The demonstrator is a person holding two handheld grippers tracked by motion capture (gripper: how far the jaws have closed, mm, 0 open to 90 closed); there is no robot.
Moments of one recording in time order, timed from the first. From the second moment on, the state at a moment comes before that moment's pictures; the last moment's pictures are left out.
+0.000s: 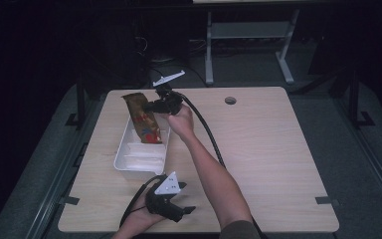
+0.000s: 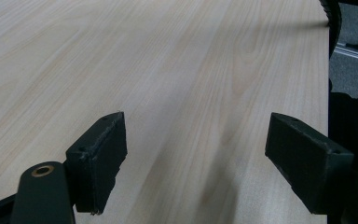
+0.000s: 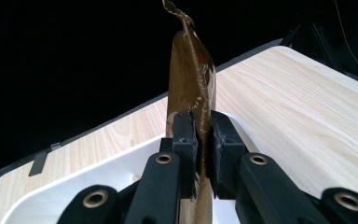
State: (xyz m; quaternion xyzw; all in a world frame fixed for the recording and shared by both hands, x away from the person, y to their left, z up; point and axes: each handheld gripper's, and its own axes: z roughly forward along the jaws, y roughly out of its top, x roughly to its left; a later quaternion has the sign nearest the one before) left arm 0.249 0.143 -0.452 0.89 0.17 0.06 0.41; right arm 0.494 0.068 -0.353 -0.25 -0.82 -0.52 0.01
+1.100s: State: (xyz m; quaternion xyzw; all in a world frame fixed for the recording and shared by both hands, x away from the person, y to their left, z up) left arm 0.251 0.144 -0.453 0.89 0.17 0.06 0.41; right arm 0.490 0.046 -0.374 -0.26 -0.84 -0.48 0.03
